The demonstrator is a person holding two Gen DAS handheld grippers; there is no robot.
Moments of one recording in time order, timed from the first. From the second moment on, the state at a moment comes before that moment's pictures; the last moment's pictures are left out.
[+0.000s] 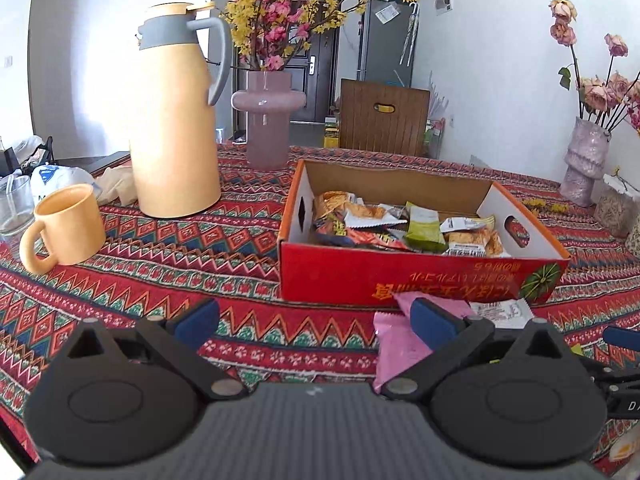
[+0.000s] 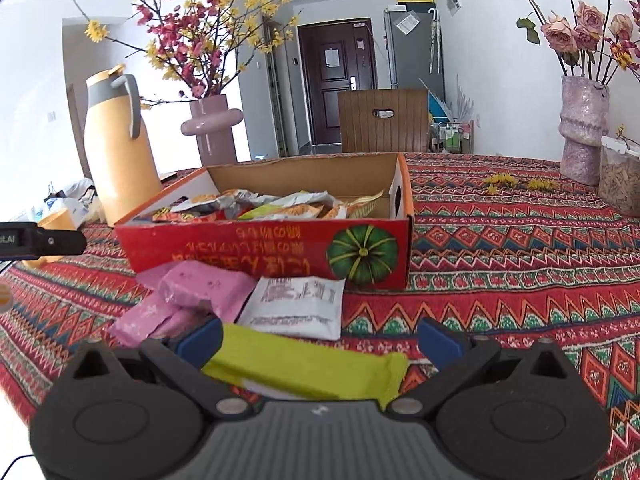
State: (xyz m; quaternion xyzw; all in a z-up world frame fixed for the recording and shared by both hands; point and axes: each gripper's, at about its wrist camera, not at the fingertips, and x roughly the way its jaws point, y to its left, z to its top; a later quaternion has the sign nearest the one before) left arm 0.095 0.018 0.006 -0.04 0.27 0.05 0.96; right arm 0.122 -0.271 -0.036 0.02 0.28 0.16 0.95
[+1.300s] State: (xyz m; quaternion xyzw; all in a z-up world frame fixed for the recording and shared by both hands) left arm 0.077 0.035 -0.011 -0.07 0.31 0.05 0.95; right arm 0.112 -0.237 -0.057 -0.06 0.33 0.22 0.92
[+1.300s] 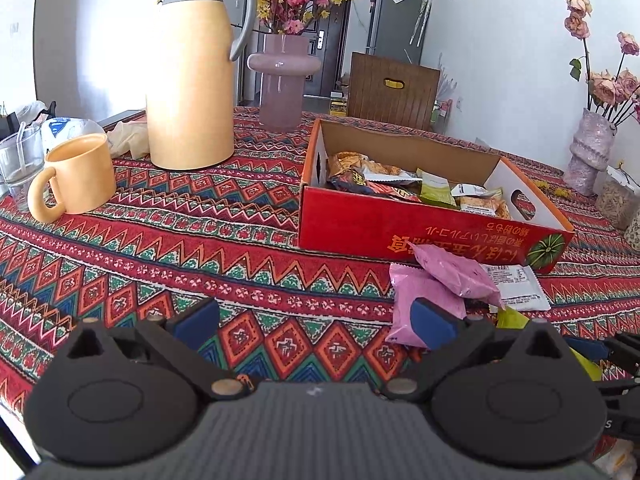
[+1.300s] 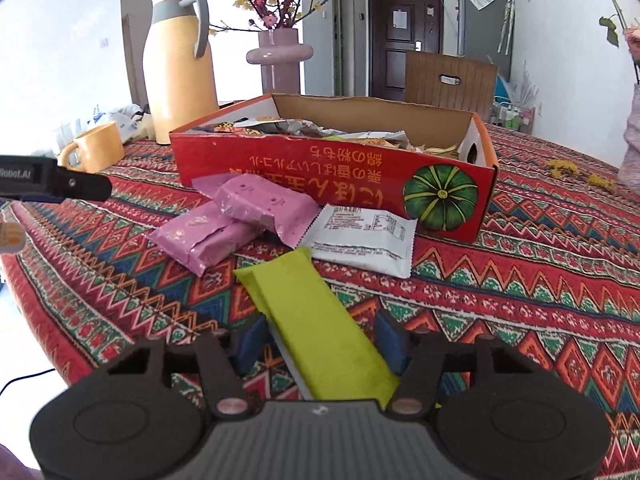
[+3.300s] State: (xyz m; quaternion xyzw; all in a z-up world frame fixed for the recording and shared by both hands) left arm 0.152 -0.051 -0.046 -0.01 0.36 -0.02 0.93; right arm 0.113 -0.298 -0.046 0.04 0.22 0.13 0.97
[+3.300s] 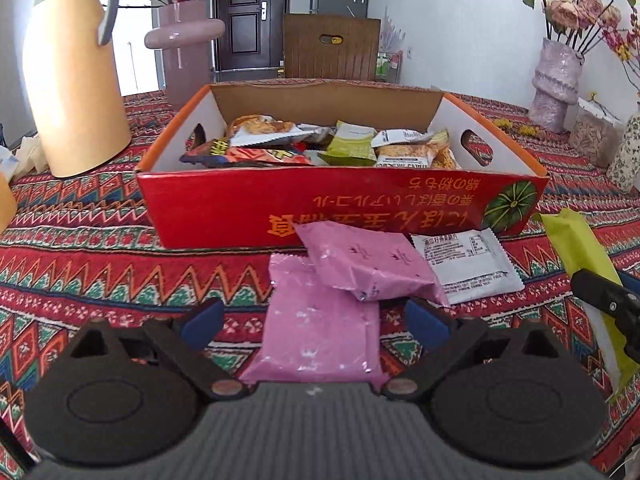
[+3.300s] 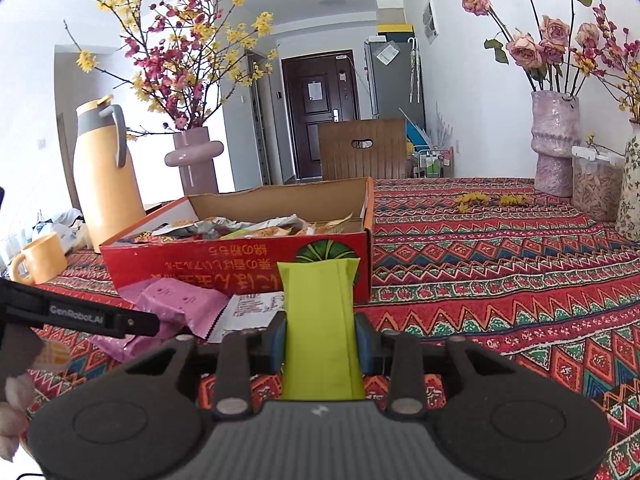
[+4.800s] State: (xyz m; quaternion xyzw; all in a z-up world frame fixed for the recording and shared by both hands) left arm 0.102 -0.007 0.013 -0.03 0.27 -0.02 0.96; right arm 0.106 -0.269 -0.017 0.02 0.20 0.15 0.97
